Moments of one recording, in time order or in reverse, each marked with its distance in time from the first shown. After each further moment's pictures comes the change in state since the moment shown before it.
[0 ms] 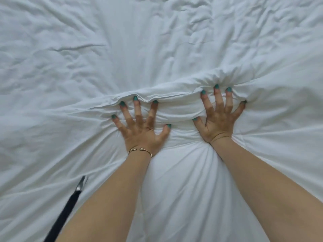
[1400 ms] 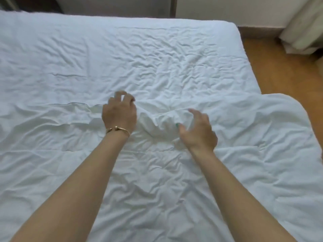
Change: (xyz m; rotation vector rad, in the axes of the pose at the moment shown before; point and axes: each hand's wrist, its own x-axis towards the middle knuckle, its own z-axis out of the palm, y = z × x) left_hand 0.027 0.183 -0.136 -0.149 0.259 -0.236; right_hand 0.023 0.140 -0.182 0.435 -0.311 0.257
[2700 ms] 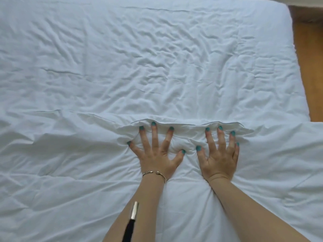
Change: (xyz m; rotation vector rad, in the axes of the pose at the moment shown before) left_hand -0.039 0.060 0.142 0.121 -0.197 -0.049; right_hand 0.094 0.111 0.091 -0.368 0.273 -0.256
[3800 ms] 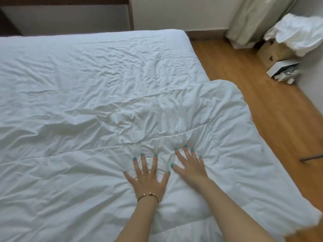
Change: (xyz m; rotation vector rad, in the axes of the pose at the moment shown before) left_hand -0.238 -0.009 -0.049 0.078 -0.380 0.169; right_hand -0.215 0.020 -0.134 0.140 -0.728 0.203
